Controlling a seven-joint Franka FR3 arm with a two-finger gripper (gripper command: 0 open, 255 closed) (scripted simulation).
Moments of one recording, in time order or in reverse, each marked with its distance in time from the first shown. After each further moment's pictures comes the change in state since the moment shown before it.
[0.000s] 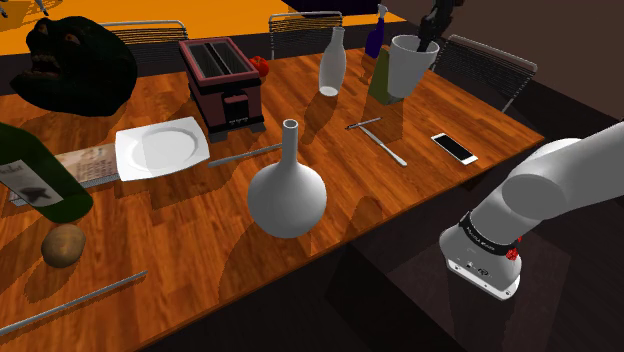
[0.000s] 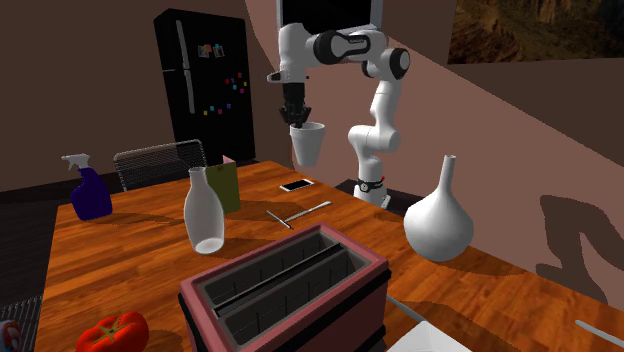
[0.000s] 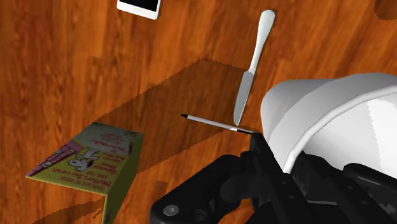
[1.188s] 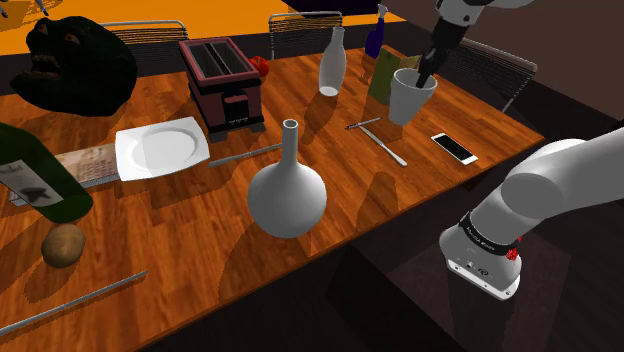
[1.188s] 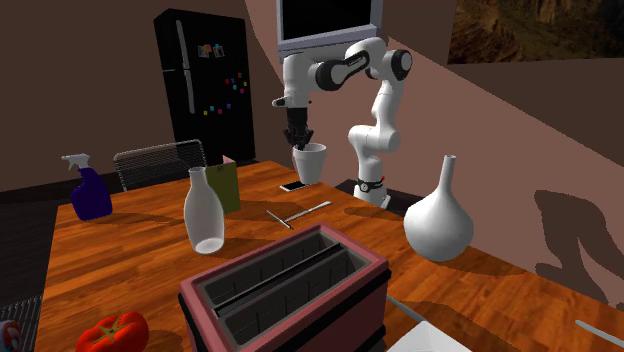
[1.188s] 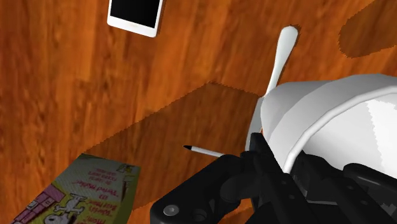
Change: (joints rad) arm -0.025 -0.071 -0.036 -0.268 -0.027 0.195 -0.046
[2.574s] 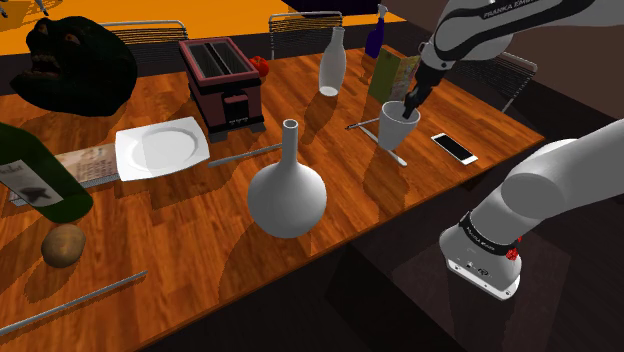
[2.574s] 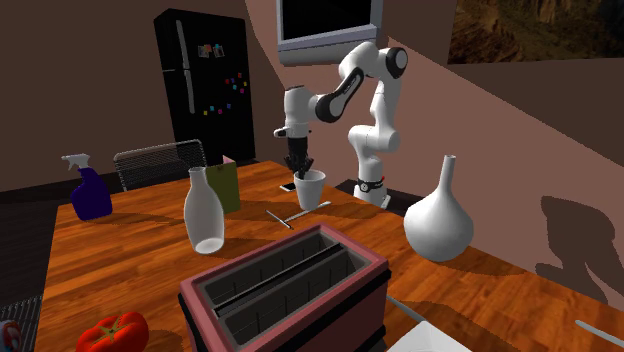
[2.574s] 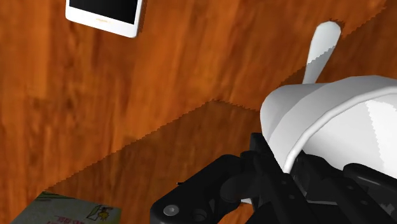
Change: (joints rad) arm 0.004 0.109 -0.026 -0.200 0.007 0.307 -0.029
